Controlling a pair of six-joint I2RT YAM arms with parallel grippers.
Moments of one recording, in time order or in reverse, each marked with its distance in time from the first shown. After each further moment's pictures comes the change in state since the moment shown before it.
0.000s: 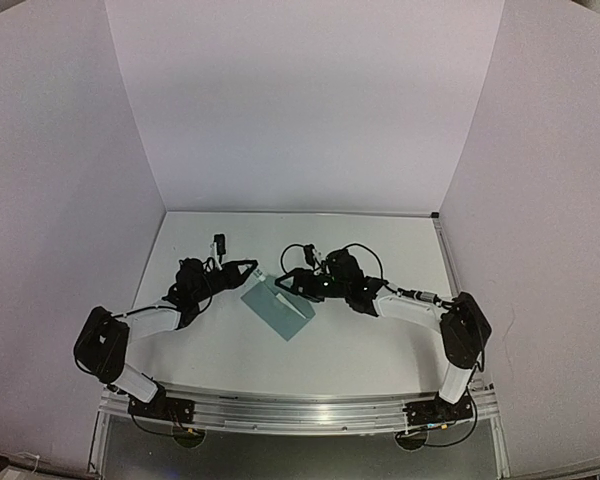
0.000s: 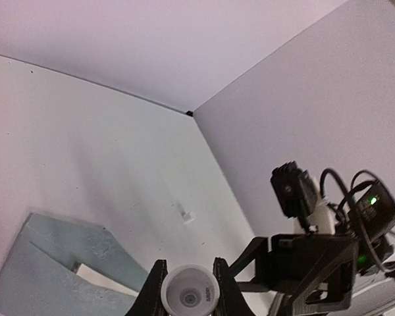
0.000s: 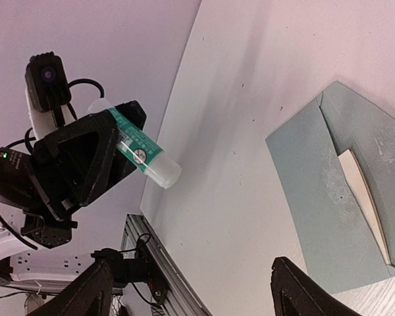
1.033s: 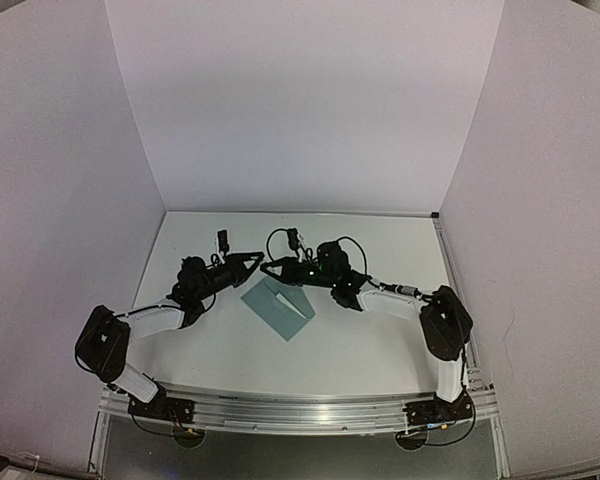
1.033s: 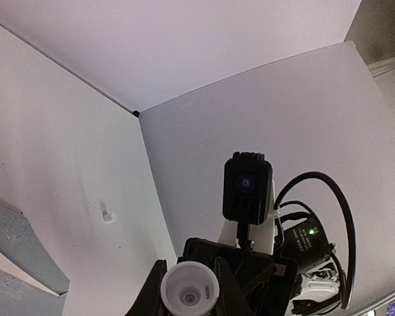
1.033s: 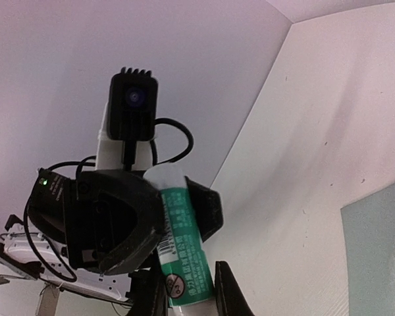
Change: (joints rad) left arm -0.050 0.014 0.043 0.112 0.013 -0.356; right arm 0.016 0.162 0.153 0.287 -0.062 0.032
